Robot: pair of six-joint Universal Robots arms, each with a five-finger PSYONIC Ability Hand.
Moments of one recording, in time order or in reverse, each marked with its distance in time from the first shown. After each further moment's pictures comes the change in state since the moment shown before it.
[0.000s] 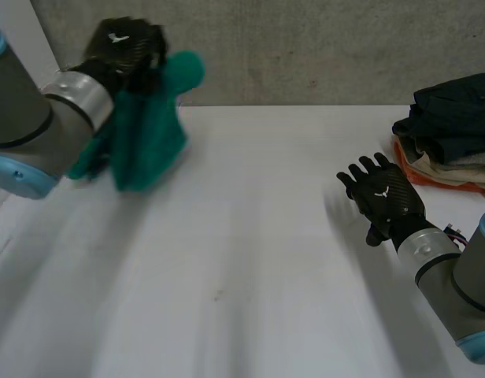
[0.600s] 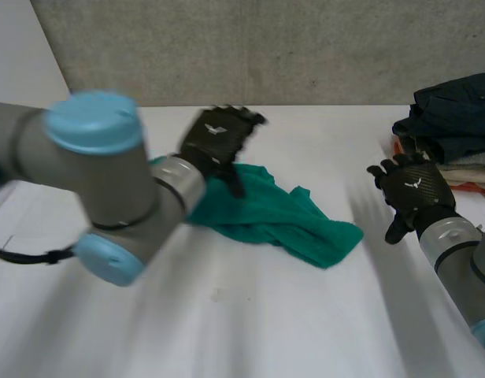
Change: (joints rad) left arm -0.284 -0.066 -0.139 -0.057 -0.182 -0.017; right arm -0.029 -0.065 -0.057 0.194 0.134 0.148; left_hand -0.941 -0.965 -0.957 -0.977 -0.929; right_hand 0.000 0.000 0.000 0.000 0.000
